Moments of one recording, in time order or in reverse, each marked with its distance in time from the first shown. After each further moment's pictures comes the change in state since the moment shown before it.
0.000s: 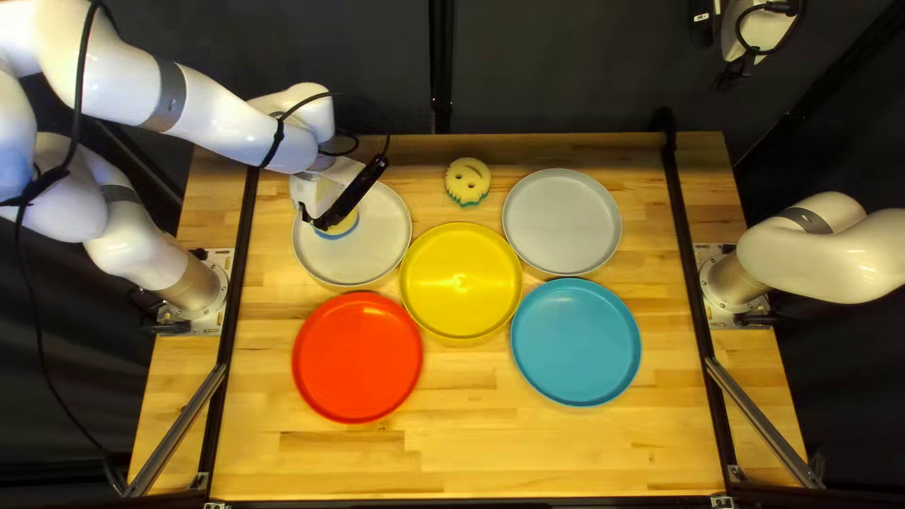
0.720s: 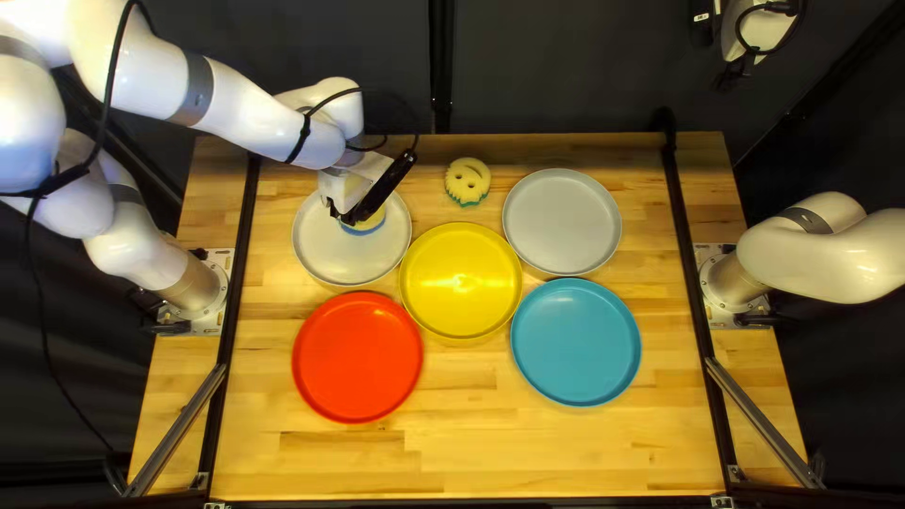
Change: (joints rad) left arm 0.004 -0.018 0.008 0.006 0.000 0.005; right arm 0.000 0.000 0.000 0.000 0.000 0.000
